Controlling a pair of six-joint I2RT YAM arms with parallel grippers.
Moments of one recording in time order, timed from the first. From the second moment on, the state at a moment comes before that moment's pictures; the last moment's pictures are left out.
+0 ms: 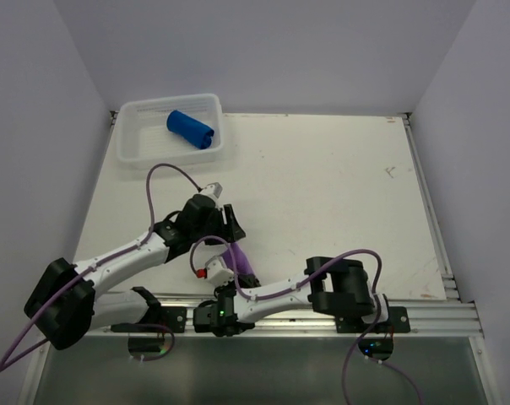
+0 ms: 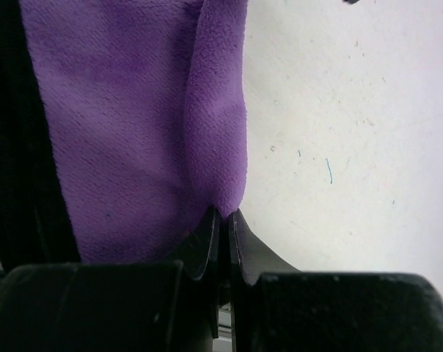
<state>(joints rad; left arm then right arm) -0.68 1.19 0.60 -0.17 0.07 -0.77 1.62 2.02 1.35 -0.95 1.02 0.92</state>
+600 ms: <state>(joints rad) -0.65 1.14 0.58 -0.10 0.18 -0.78 1.64 2.09 1.36 -0.87 0.98 0.63</state>
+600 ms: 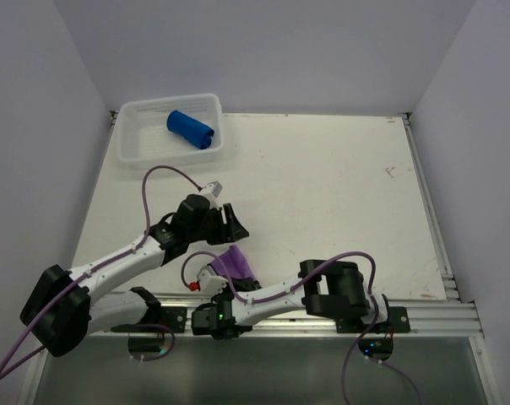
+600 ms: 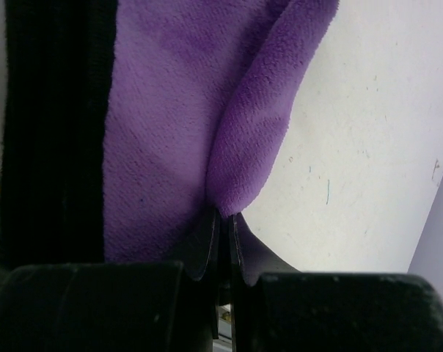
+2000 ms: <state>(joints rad) -0.83 1.16 0.12 0.49 0.24 -1.10 1.67 2.08 1.33 -0.83 0.95 0.52</state>
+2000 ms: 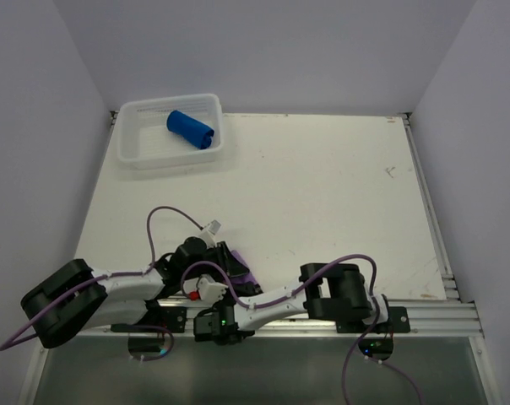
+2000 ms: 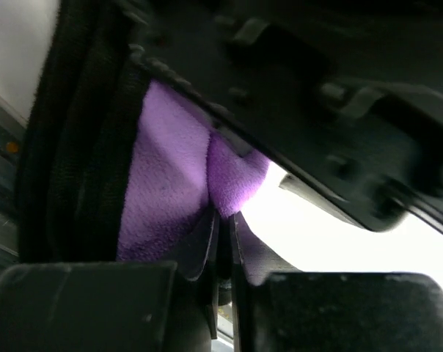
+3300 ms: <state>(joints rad) -0.83 1.12 0.07 0.50 0.18 -1.12 1.29 1.20 0.51 0.01 0.31 0.97</state>
